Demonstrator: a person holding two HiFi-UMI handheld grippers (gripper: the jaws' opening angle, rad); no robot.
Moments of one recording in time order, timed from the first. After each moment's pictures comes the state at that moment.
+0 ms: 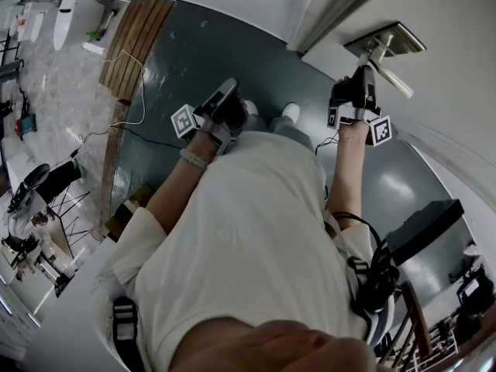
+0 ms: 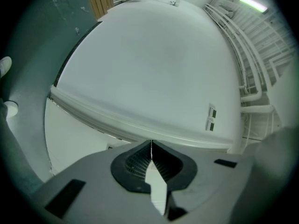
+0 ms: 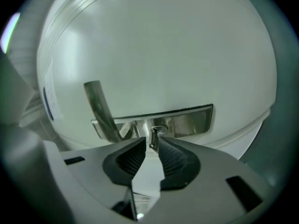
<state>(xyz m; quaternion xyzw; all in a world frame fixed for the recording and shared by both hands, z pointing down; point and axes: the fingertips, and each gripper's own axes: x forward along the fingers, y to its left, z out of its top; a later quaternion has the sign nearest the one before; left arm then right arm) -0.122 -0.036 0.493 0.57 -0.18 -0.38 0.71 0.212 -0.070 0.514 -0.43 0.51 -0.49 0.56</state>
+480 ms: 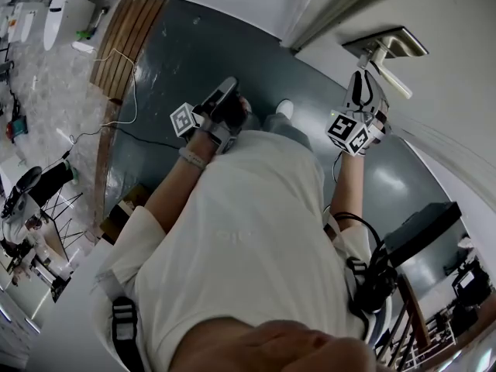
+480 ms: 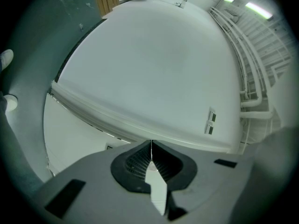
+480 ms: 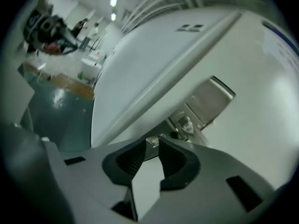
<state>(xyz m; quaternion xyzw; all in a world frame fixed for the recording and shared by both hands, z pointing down) -0.148 -0.038 0.494 0.56 -0.16 -0.39 0.72 0.148 -0.057 0.486 -0.61 0.65 0.15 -0.44</state>
